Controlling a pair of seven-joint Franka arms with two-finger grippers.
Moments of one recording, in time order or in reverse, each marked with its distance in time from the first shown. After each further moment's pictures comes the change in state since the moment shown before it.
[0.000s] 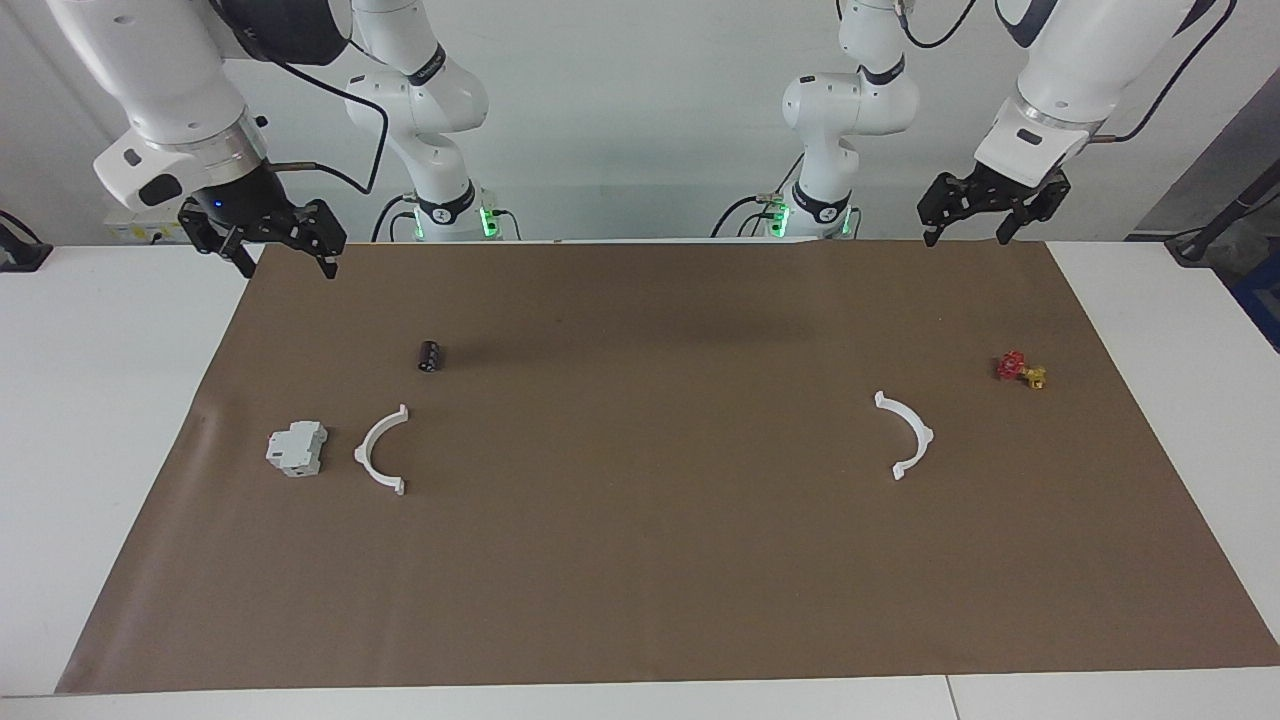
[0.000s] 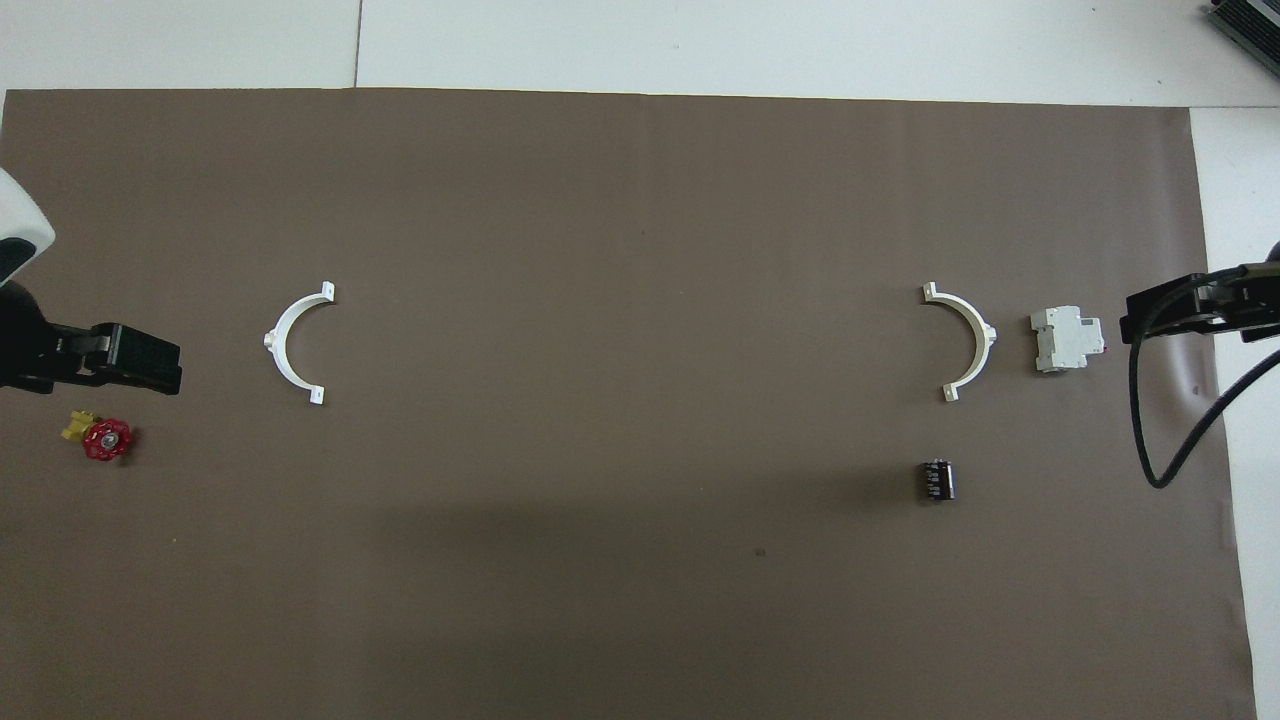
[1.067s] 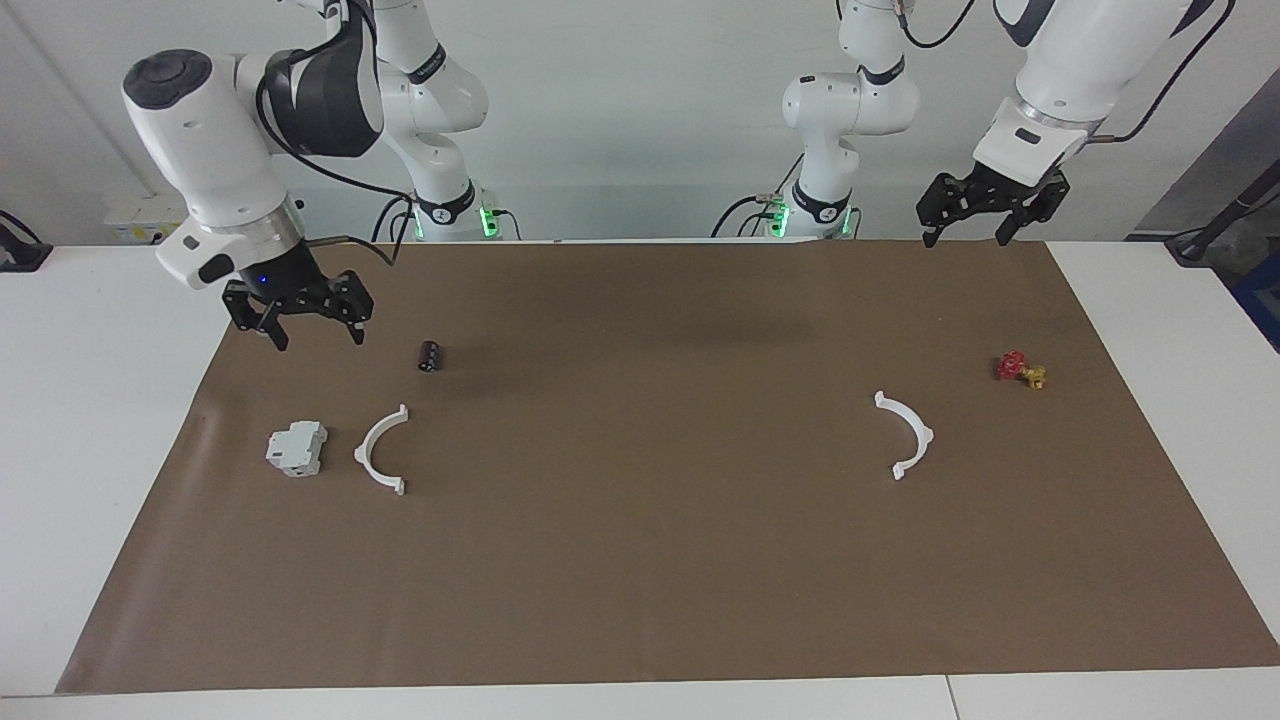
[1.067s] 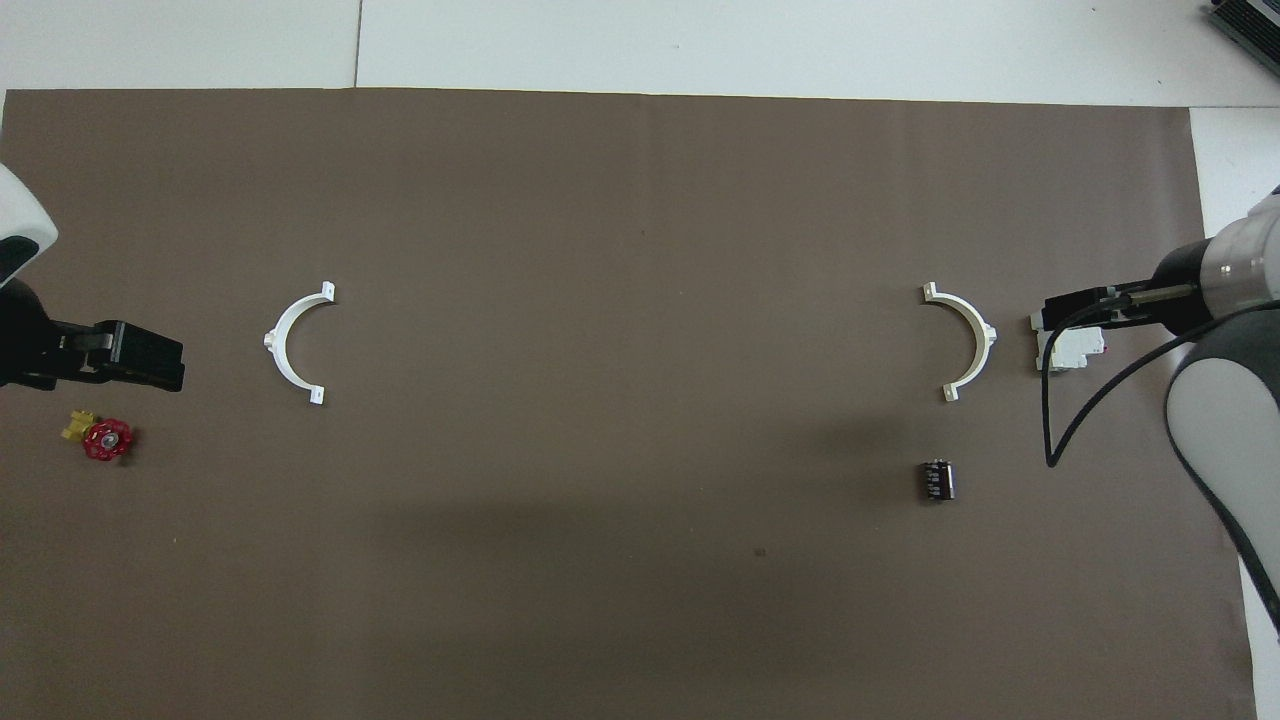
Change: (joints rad) left arm -0.003 0.000 -0.001 0.000 0.000 0.010 0.000; right arm -0.010 -0.006 -0.004 -0.346 0.055 0.472 -0.140
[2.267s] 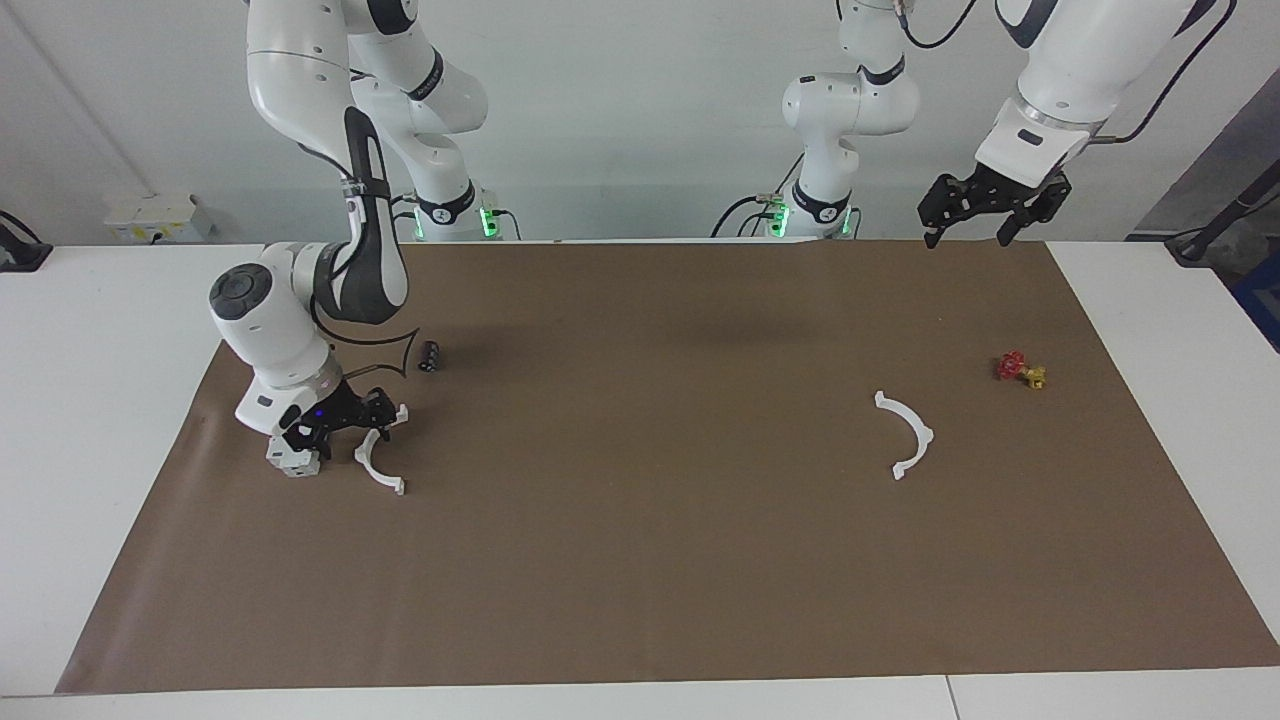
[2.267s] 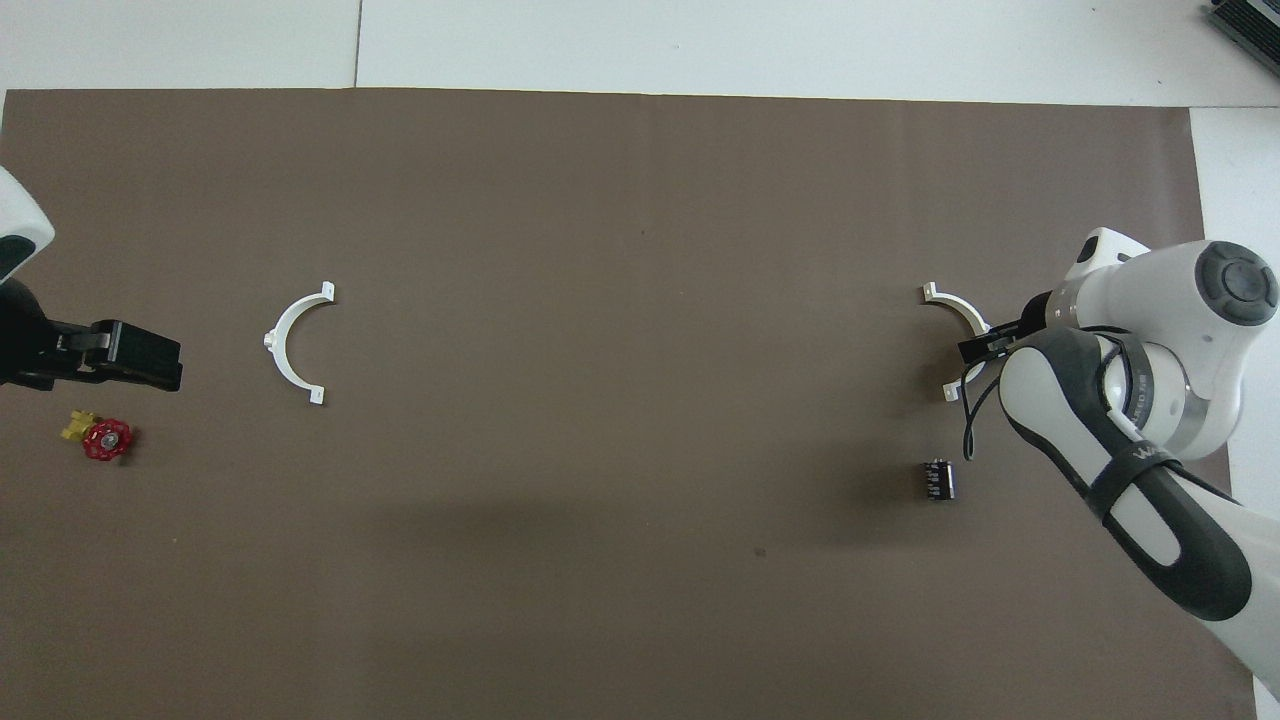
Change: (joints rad) left arm 0.002 0.000 0.003 -0.002 0.000 0.000 0.000; right arm -0.056 0.277 -0.002 -0.196 0.063 0.450 -0.328
